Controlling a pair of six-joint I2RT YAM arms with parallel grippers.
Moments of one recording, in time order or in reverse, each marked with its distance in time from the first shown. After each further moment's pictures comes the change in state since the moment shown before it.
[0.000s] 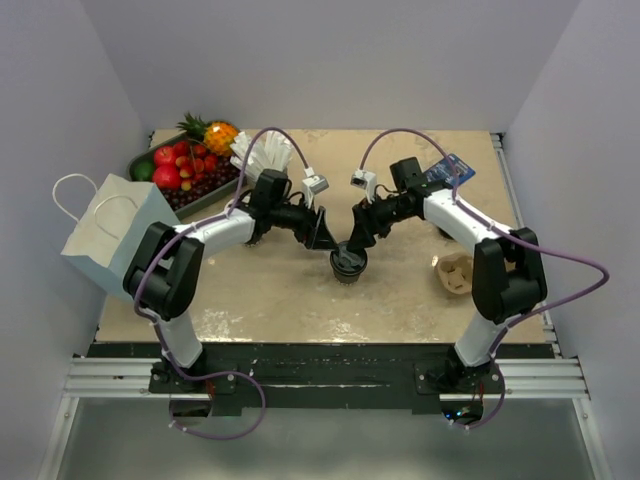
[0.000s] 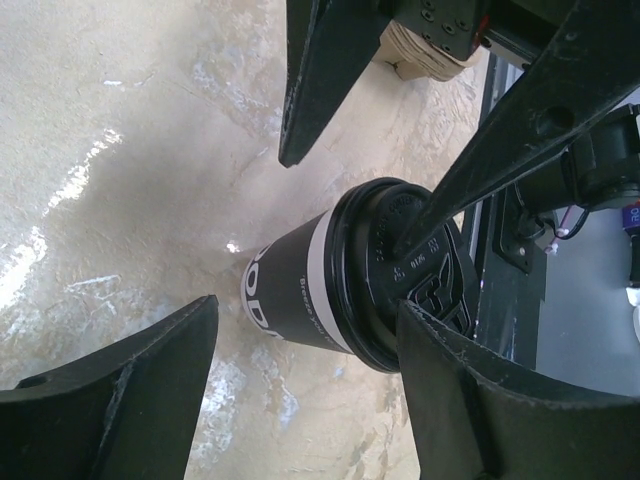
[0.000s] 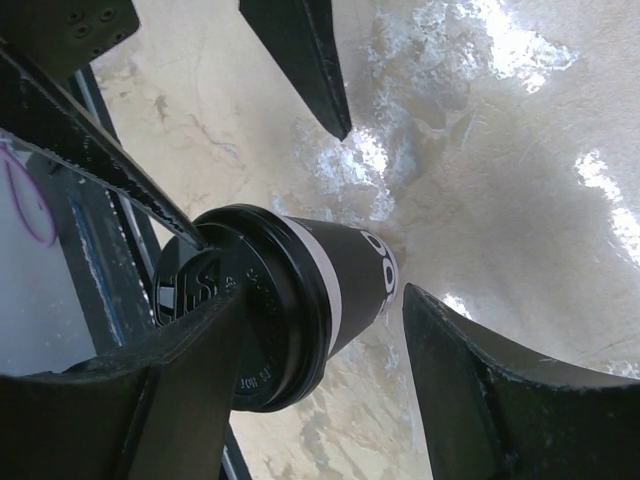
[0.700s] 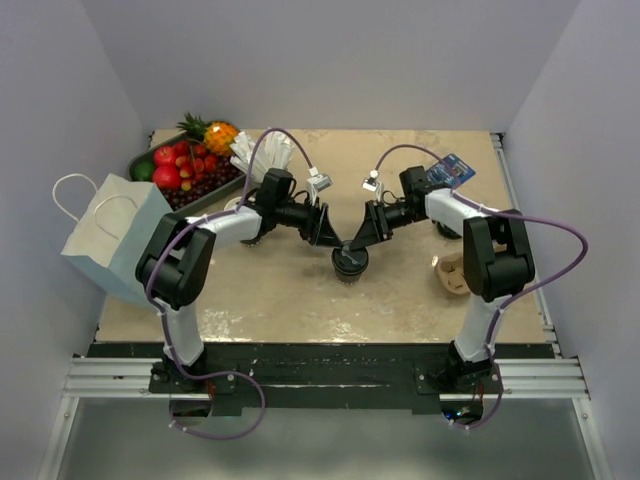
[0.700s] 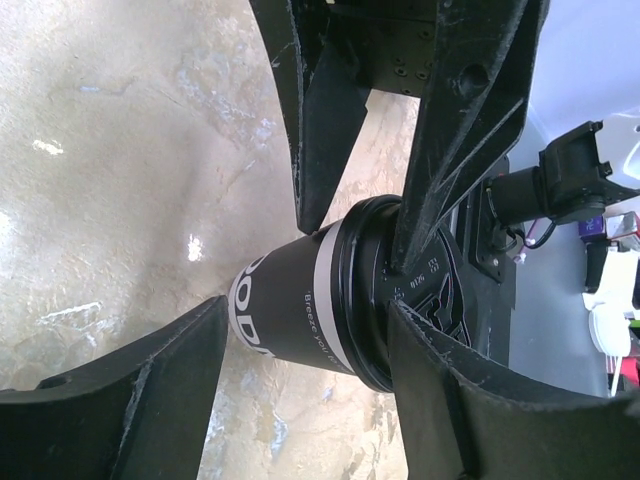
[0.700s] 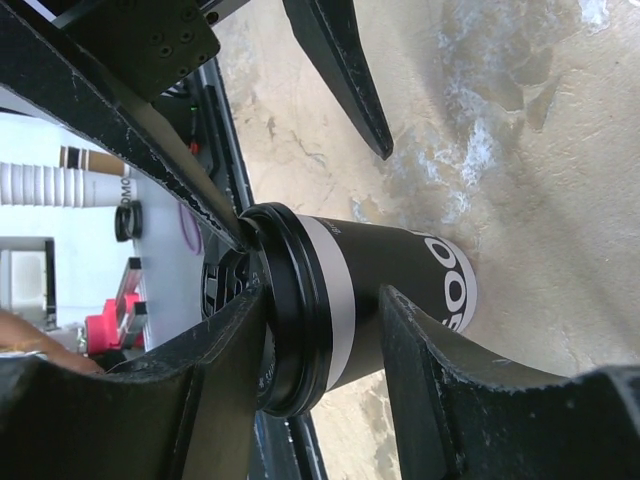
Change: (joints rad) left arm 0.000 0.099 0.048 0.056 0.057 -0.074; right arm -0.102 0.163 -0.010 0.006 -0.309 0.106
